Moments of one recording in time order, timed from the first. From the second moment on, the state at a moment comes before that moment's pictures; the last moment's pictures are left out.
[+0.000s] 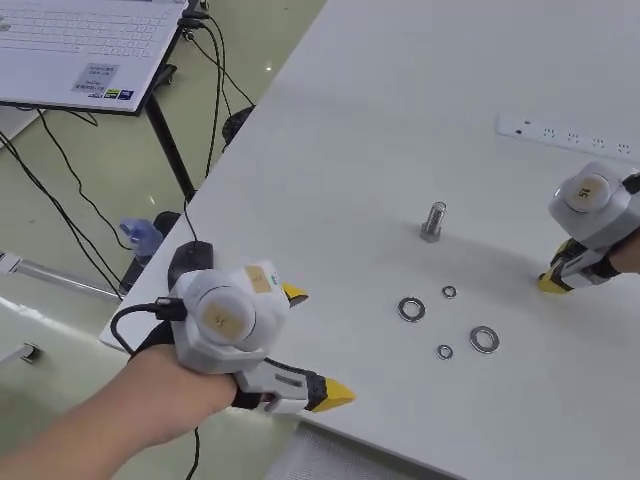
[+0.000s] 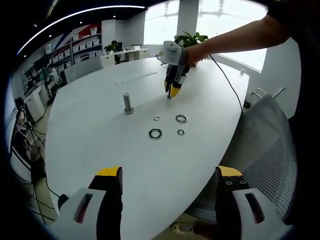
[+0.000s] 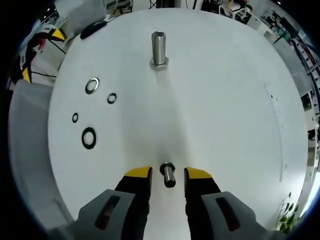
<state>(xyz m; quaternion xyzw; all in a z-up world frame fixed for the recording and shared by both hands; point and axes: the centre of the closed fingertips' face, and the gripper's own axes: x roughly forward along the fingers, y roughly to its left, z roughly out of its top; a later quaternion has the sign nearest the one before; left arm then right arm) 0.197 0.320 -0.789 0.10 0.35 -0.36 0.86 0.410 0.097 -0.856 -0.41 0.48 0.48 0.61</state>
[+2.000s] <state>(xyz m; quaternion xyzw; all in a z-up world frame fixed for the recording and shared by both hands) 0.199 0.318 -0.759 0.11 0.33 -0.36 0.87 0.366 0.181 -0.811 -0.42 0.40 0.56 0.60</state>
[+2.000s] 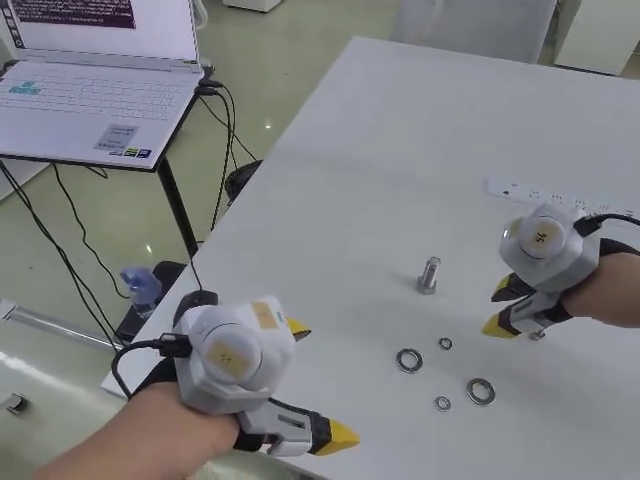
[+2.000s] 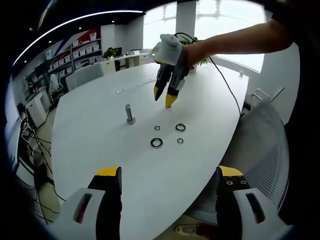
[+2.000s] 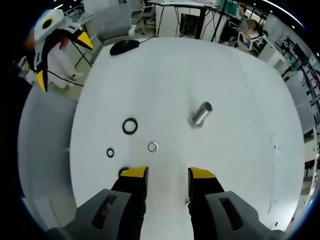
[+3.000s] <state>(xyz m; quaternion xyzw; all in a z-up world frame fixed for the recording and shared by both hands) 0.191 0.325 -0.764 0.10 0.33 -0.36 0.87 0.346 0.211 -0.866 -0.43 0.41 0.59 0.56</state>
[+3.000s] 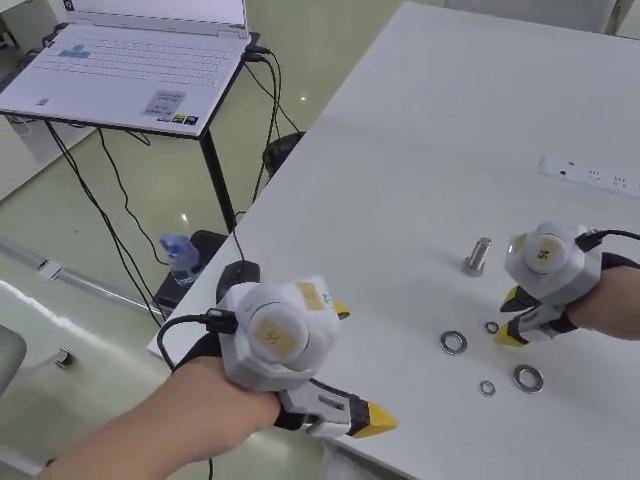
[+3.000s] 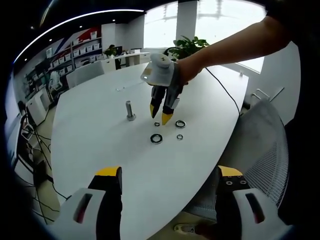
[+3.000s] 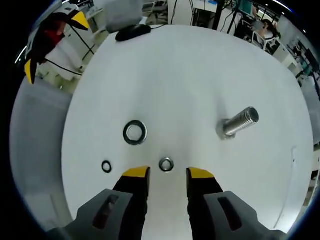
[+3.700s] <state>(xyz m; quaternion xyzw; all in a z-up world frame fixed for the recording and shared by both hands) 0.195 0.322 -0.763 0.11 0.33 -0.36 0.87 0.344 0.216 -0.871 -0.44 0.41 0.58 0.55</state>
